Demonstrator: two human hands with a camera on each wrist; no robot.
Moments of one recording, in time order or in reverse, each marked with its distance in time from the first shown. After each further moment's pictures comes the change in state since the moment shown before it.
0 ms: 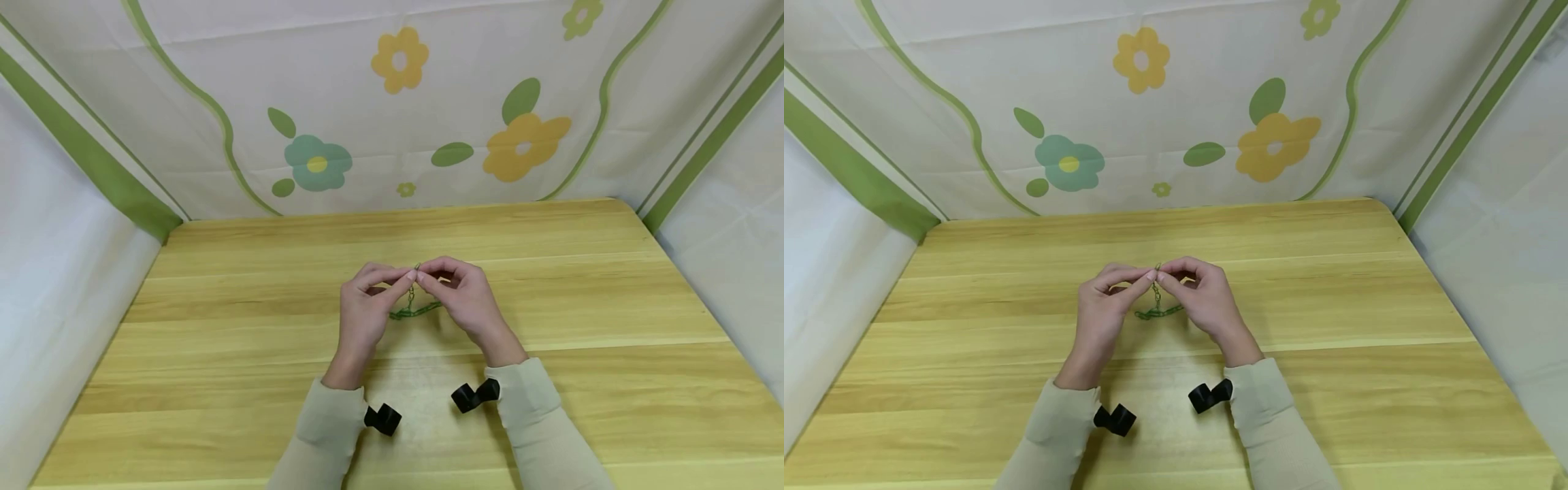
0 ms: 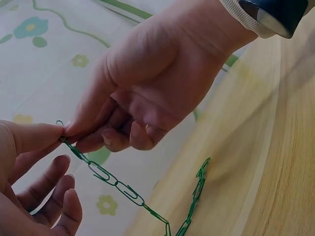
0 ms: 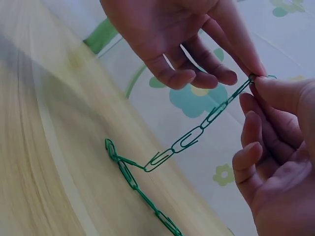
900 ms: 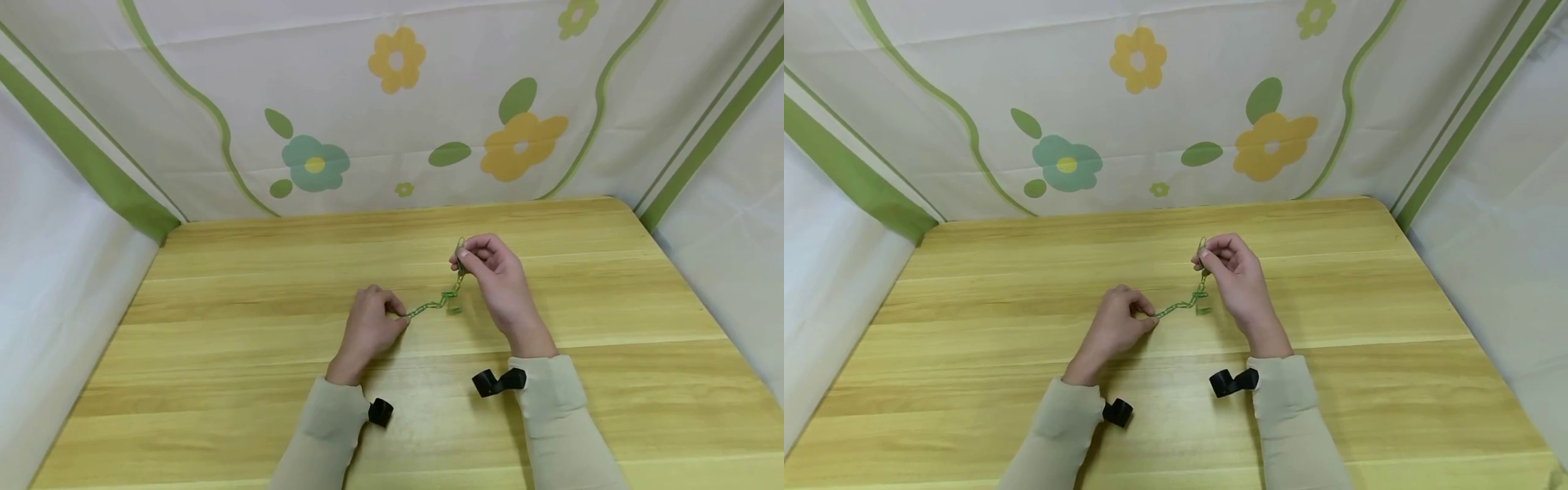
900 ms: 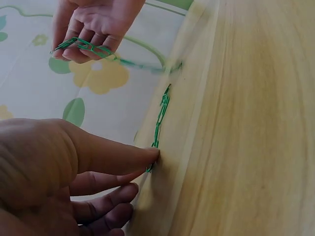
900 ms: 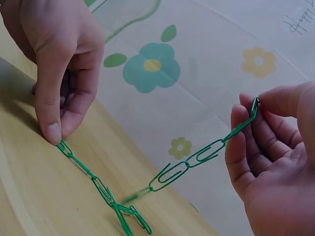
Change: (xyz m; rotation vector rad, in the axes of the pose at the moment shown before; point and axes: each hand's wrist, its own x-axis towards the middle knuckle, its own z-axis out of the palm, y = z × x) left_hand 0.000 -0.036 -0.005 0.726 -0.303 -0.004; right_hand 0.002 -0.002 -0.044 0.171 0.113 -0.059
